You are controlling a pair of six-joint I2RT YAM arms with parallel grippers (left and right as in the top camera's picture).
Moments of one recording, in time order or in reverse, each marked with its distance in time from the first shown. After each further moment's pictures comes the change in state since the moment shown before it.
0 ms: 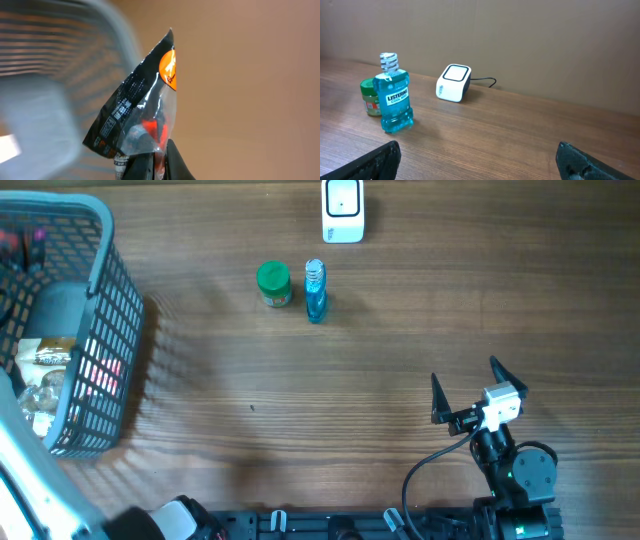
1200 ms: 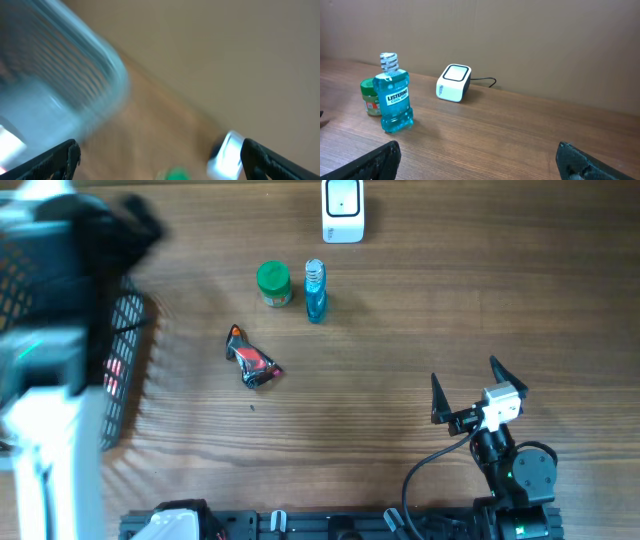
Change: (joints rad) left arm -0.567 -0.137 -0.047 -0.104 -0.484 0.246; right arm 0.000 0.000 0.000 0.000 0.000 0.000
